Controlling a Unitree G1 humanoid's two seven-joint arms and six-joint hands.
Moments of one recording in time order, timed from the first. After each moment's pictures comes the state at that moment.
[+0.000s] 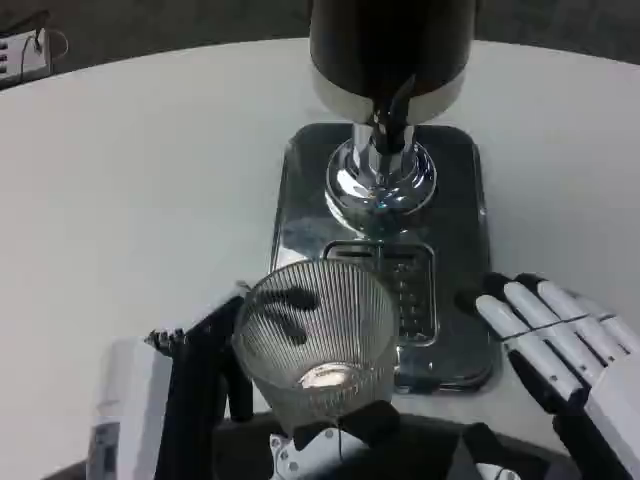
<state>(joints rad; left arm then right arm) 0.23 0.06 -0.13 -0.43 0.71 -0.39 0.37 0.39 -0.33 -0.17 -0.74 -0.91 -0.40 -0.02</state>
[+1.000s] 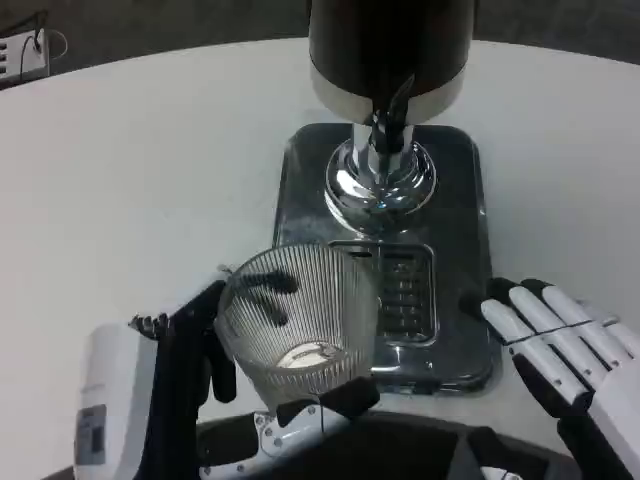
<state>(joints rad) 0.15 0.08 -0.08 -0.36 0.71 -0.40 0.40 0.41 -0.33 -0.18 -0.74 -0.91 -0.40 -0.02</state>
